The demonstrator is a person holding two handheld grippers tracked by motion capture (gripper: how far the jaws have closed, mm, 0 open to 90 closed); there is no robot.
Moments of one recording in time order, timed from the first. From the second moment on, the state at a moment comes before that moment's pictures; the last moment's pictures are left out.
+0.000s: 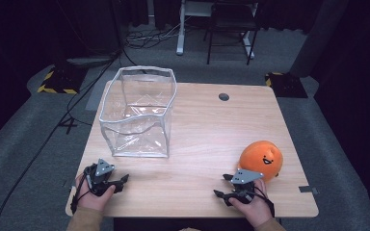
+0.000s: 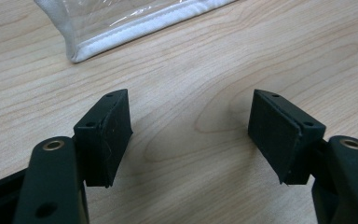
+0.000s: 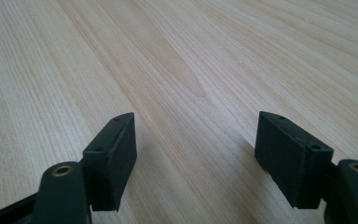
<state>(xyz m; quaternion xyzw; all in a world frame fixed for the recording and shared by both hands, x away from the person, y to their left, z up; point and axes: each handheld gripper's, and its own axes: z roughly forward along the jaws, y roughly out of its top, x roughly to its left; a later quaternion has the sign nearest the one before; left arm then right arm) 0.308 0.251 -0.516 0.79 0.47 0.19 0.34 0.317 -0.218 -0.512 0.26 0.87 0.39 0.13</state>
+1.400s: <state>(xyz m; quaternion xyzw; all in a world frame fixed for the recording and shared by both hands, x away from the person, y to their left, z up) 0.283 0.276 -0.507 0.75 0.51 0.21 0.36 0.406 -0.104 -0.435 0.20 0.88 0.42 0.11</state>
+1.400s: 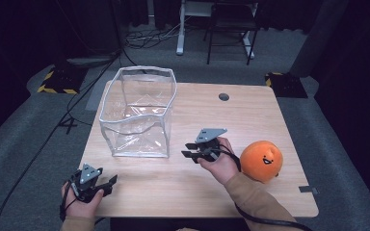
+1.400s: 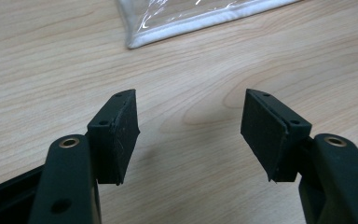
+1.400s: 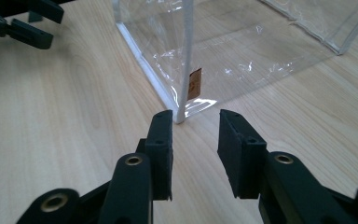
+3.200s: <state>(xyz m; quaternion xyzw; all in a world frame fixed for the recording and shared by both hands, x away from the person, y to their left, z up) 0.279 0.194 -0.485 0.84 0.36 0.18 0.37 0.327 -0.183 -0.433 0.26 0.87 0.42 0.06</state>
